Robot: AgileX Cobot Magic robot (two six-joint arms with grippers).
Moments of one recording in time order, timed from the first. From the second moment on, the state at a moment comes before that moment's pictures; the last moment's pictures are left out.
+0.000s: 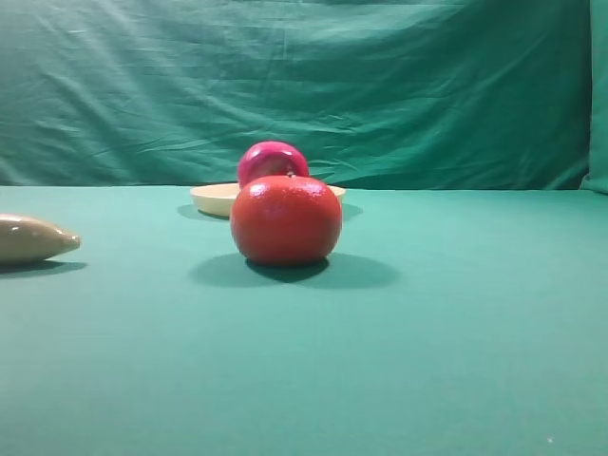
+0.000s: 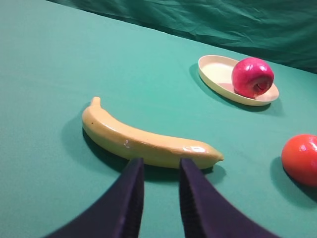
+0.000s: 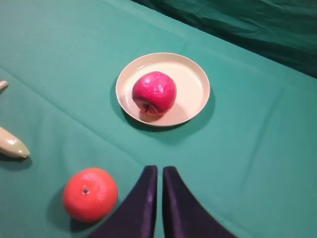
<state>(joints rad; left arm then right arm) 0.02 -0.02 0.02 -0.36 0.34 0.24 0.39 1.15 -1.06 0.26 0.64 -0.29</state>
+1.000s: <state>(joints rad) 0.02 -0.02 0.02 -0.36 0.34 0.24 0.31 0.71 -0.74 0.29 0.69 -0.23</state>
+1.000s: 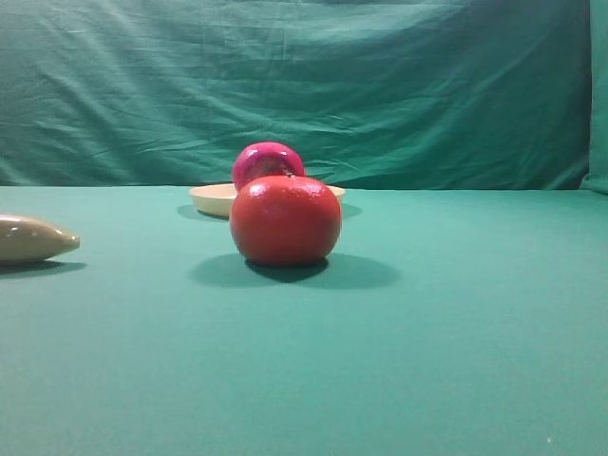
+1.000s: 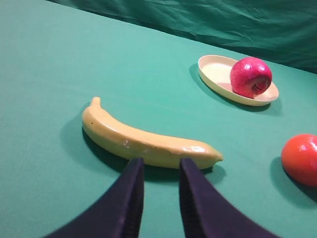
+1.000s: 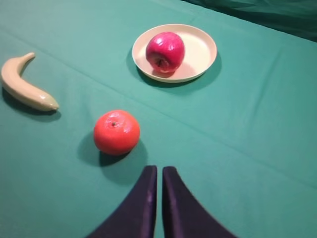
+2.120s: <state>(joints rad) 0.02 -0.02 0.02 -0.36 0.34 0.24 0.11 0.01 -0.03 0.17 0.31 -0.23</state>
